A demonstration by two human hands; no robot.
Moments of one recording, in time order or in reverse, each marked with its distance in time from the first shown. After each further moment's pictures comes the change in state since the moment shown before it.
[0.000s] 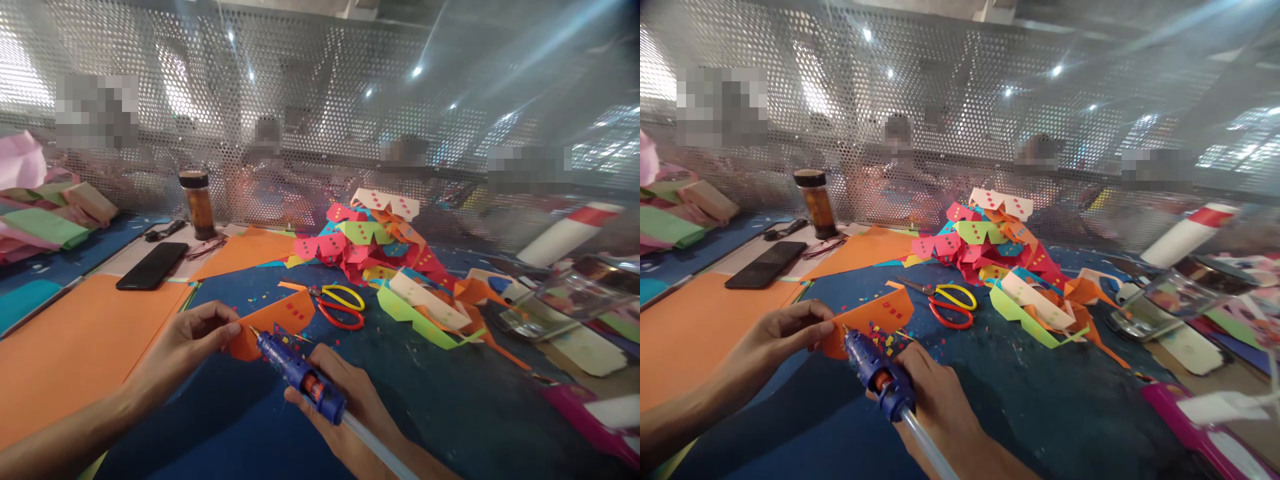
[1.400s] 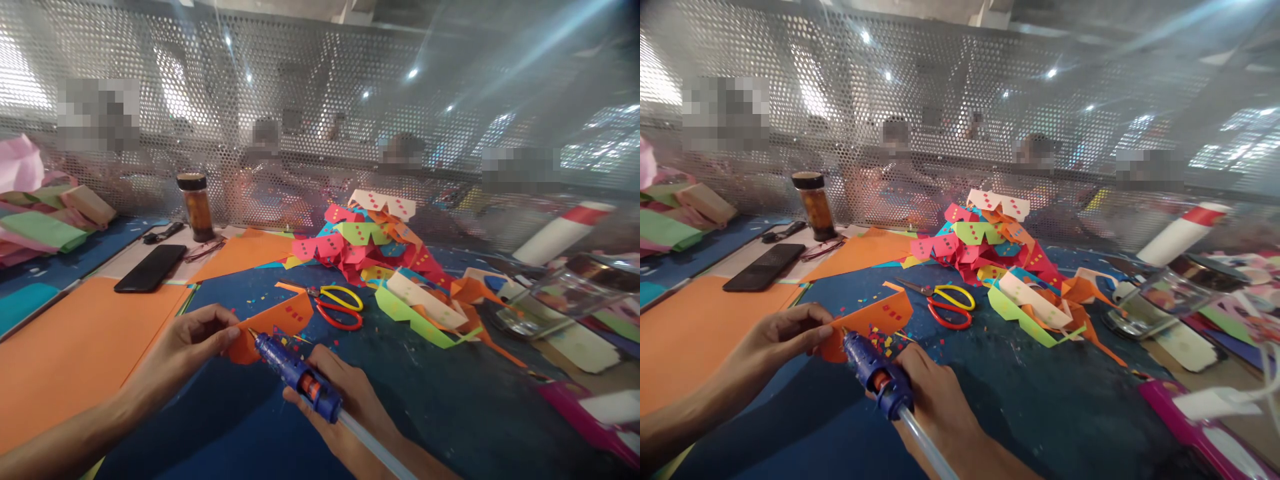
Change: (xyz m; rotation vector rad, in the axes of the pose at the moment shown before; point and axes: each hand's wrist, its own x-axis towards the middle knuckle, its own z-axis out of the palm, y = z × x) left_hand -0.003 0.001 0.001 -0.013 -0.022 -0.004; right_hand -0.001 -0.006 -0.006 -0.044 -0.055 0.072
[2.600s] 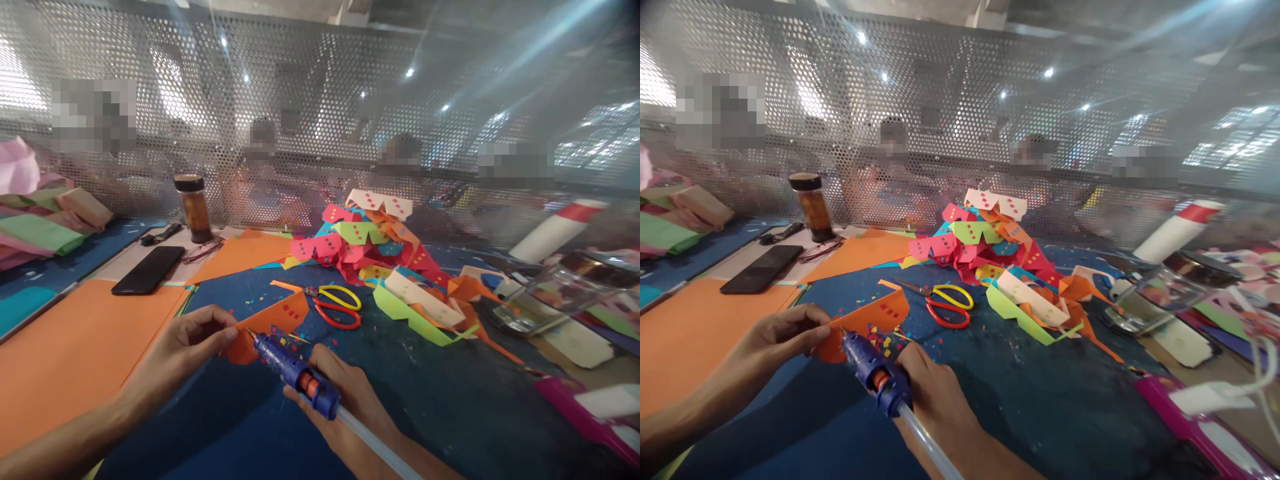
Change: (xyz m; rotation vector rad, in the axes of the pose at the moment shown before) left_hand 0.001 -0.004 0.000 0.023 0.015 0.031; right_hand -0.003 -0.001 -0.002 0.003 -0.071 0.093
